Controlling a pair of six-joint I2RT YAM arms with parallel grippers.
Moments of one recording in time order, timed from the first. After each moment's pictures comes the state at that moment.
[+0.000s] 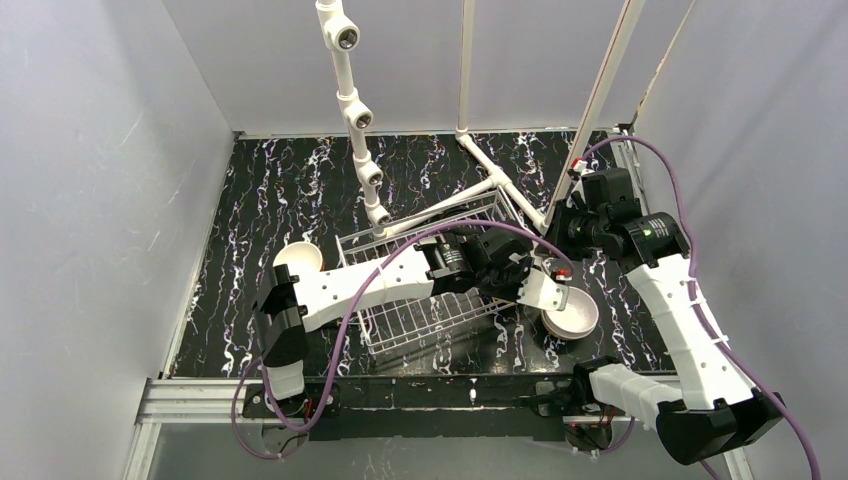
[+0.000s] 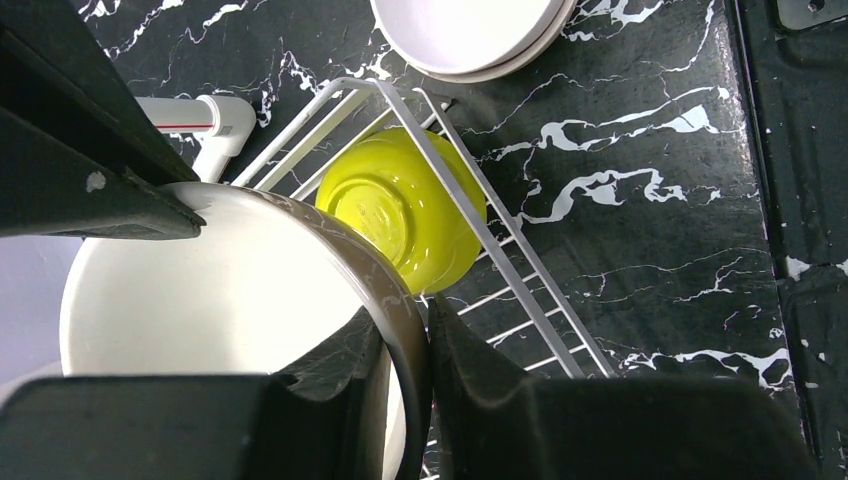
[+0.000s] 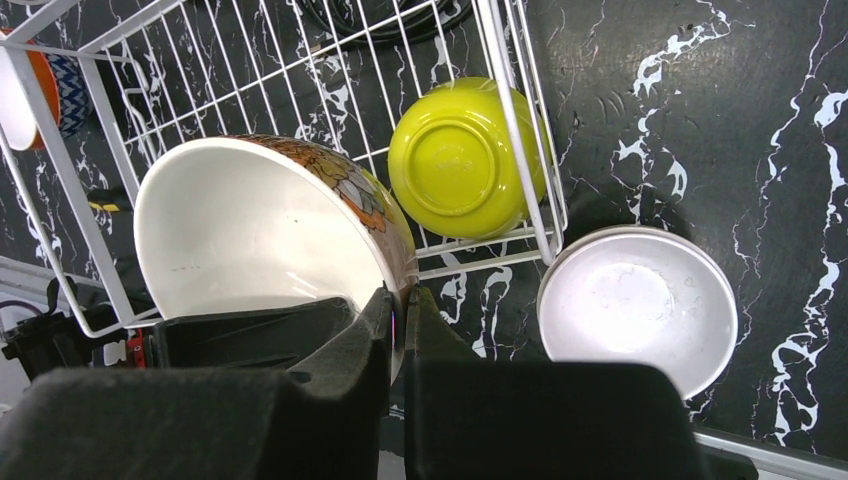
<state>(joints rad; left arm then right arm) -1.22 1.80 1.68 -0.69 0.06 0.77 0.32 1.06 1.26 -1.08 -0.17 0.41</state>
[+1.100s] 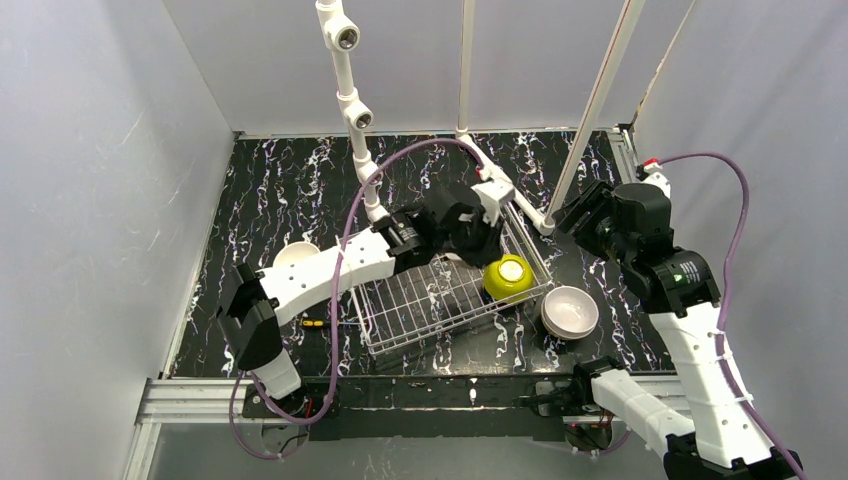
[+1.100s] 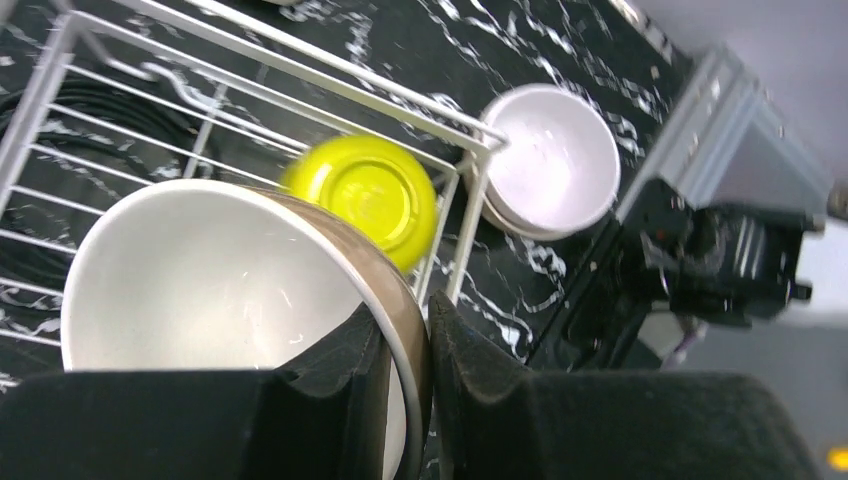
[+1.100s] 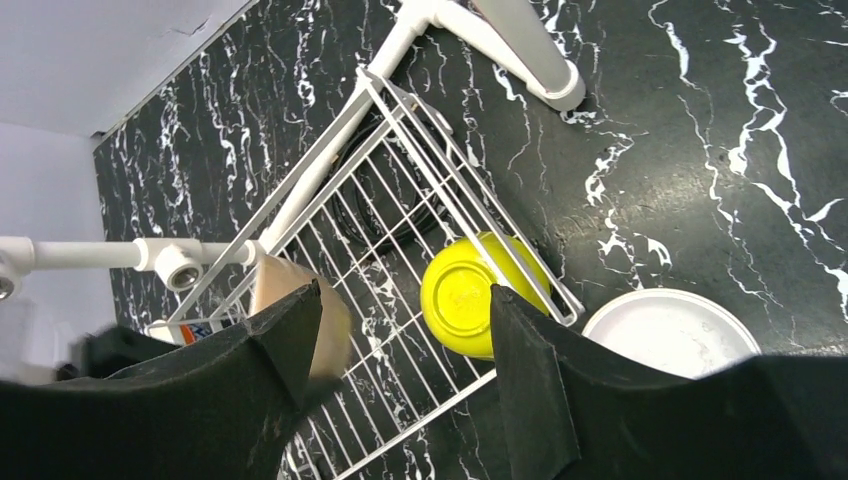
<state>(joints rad) -1.03 1.64 1.45 -0.39 0.14 -0.26 0.32 0.86 1.22 -0.90 0.17 0.76</state>
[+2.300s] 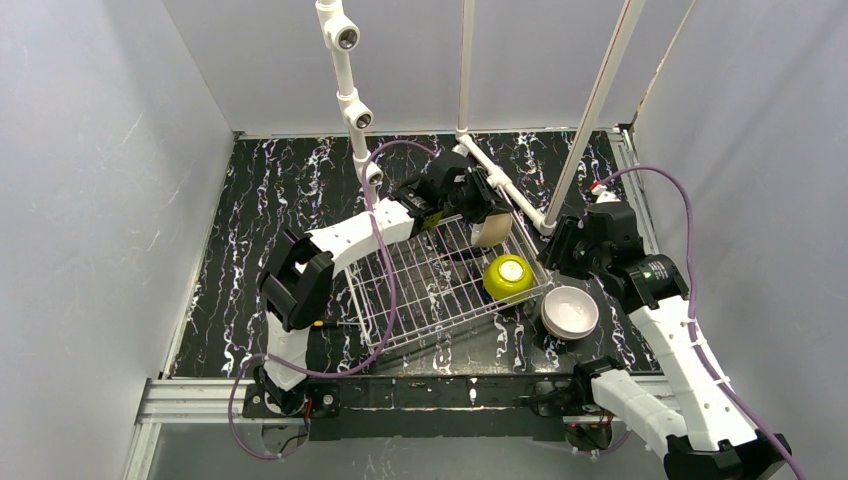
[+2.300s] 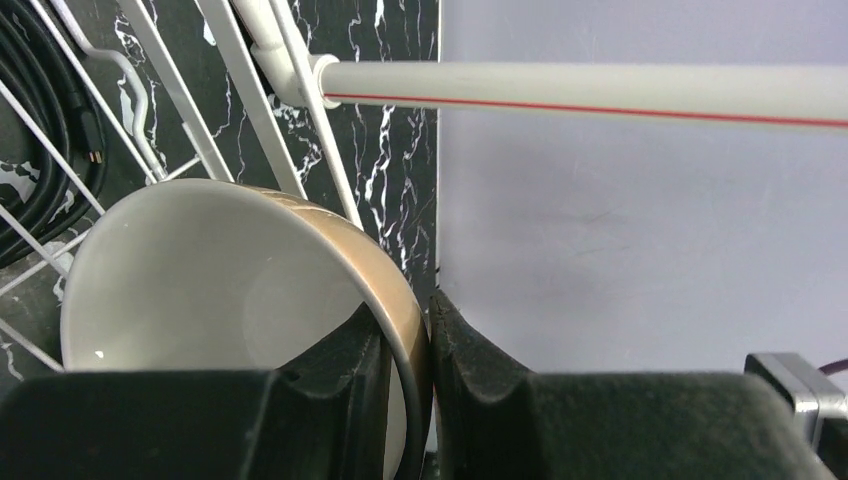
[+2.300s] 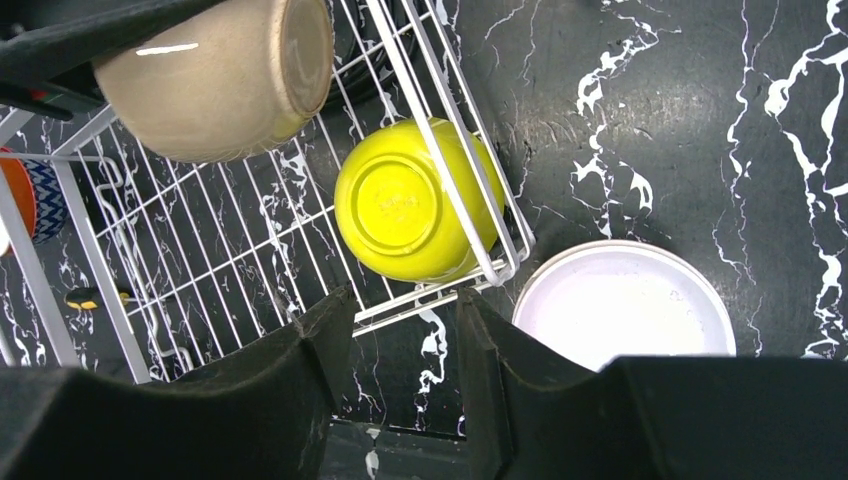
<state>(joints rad) -0.79 1.94 1.58 -0.11 0.25 -1.17 0.32 0.85 0.98 -0.88 -0.02 0.53</state>
